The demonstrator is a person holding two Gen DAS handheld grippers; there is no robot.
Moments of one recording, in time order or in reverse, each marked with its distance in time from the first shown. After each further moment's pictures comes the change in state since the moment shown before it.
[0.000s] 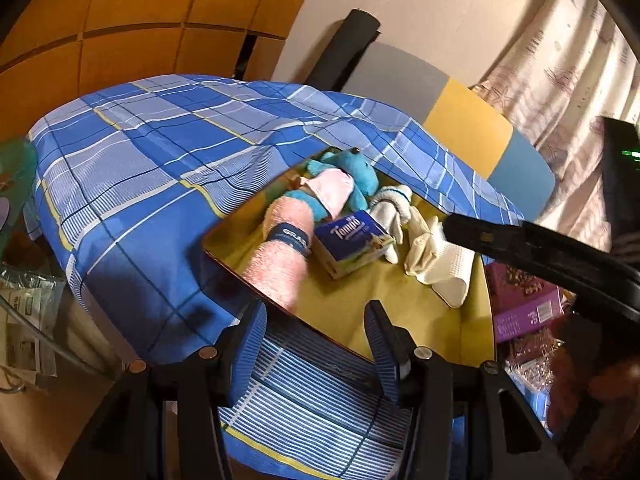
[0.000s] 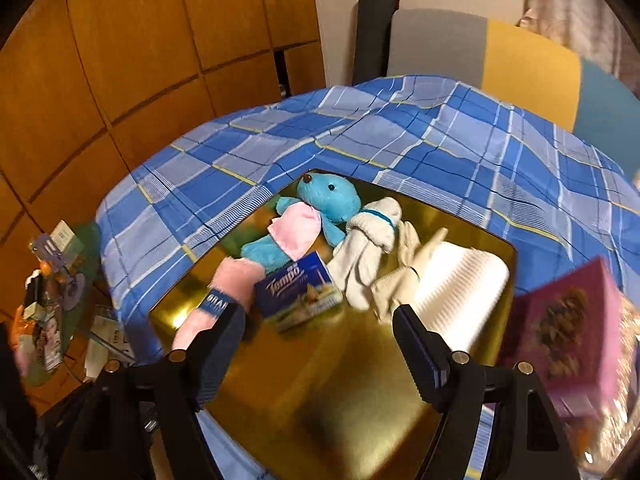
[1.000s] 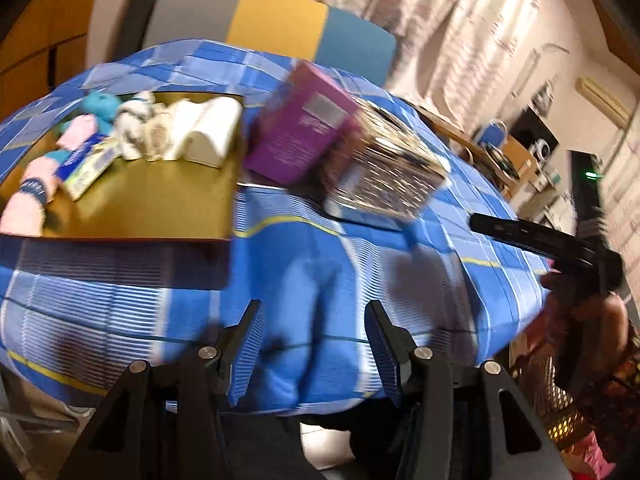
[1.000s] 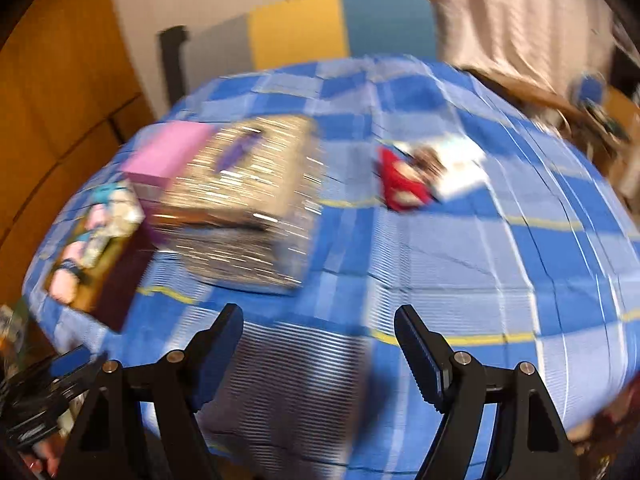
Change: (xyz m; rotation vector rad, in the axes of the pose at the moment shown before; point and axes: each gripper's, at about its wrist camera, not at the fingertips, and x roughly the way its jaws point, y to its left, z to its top) left arm -0.011 -0.158 -0.118 0.502 0.260 -0.373; right arm -0.169 -0.238 -0.219 0.483 -0.042 -0.345
